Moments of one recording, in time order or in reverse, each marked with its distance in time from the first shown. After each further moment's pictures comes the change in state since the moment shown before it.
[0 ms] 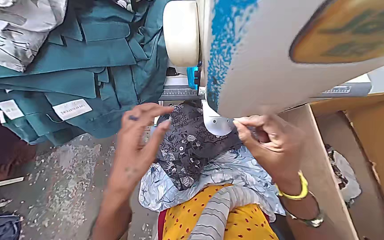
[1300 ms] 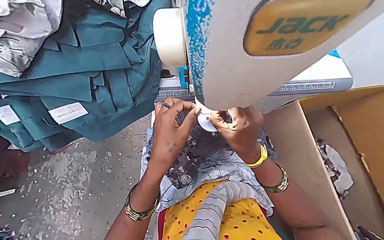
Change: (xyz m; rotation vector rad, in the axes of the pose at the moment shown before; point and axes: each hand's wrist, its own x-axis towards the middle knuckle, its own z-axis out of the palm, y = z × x) left_hand 0.027 0.033 0.063 -0.075 0.006 -0.122; right_hand 0.013 0.007 0.048 -0.339 0.209 -0.198
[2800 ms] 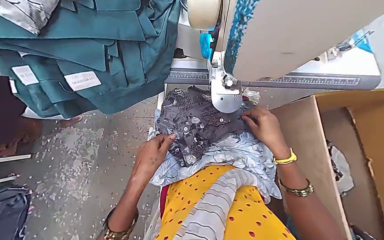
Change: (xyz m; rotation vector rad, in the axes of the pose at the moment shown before) left_hand -0.108 -0.080 -0.041 0.309 -0.409 -0.574; right_hand -0.083 0.087 -0.035 0.057 -0.821 0.430
